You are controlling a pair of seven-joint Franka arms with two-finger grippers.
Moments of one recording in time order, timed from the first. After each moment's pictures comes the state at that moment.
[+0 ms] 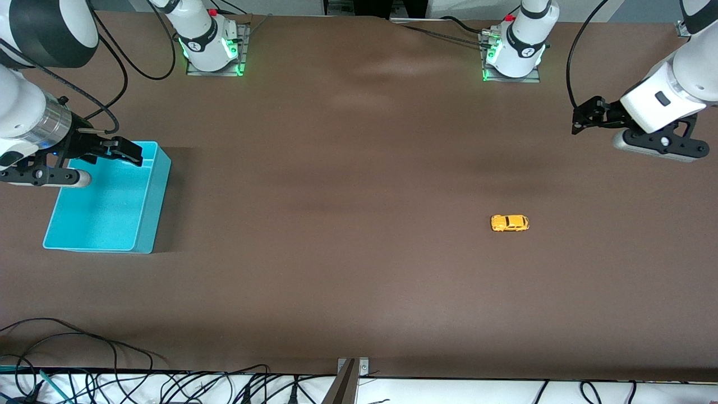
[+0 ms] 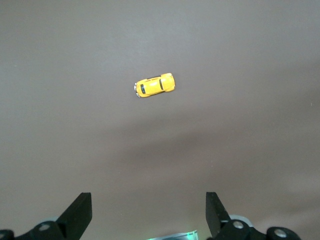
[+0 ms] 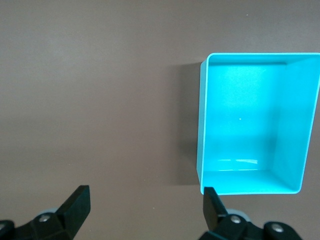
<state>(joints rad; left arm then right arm) -0.04 0.02 -0.06 -1.63 -0.02 1.49 0.17 0.07 0.11 0.02 -1.62 -0.02 1.65 0.12</state>
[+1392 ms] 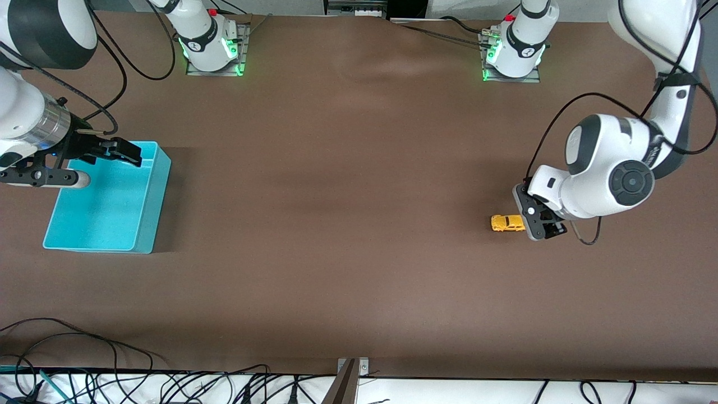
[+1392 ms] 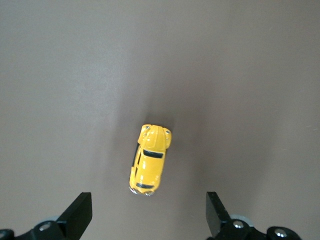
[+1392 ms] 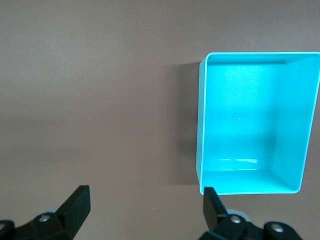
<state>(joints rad) -0.07 0.41 -0.06 -1.80 0.01 2.10 1.18 0.06 0.12 0.02 -1.62 -0.02 1.65 0.12</state>
